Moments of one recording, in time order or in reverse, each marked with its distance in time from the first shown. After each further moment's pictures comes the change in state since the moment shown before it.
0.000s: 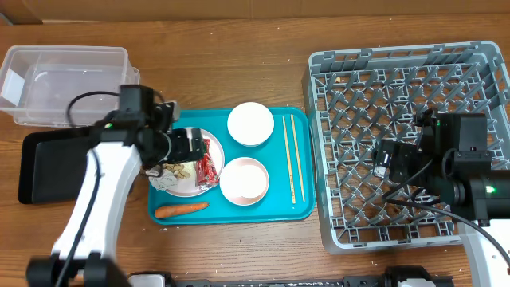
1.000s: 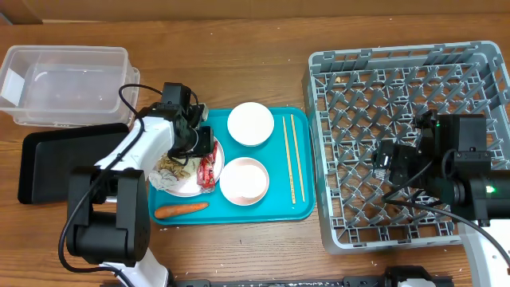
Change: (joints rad) left arm -0.096 0.333 0.006 0.261 -0.027 -0.003; right arm 0.000 0.000 0.000 -0.022 0.000 -0.001
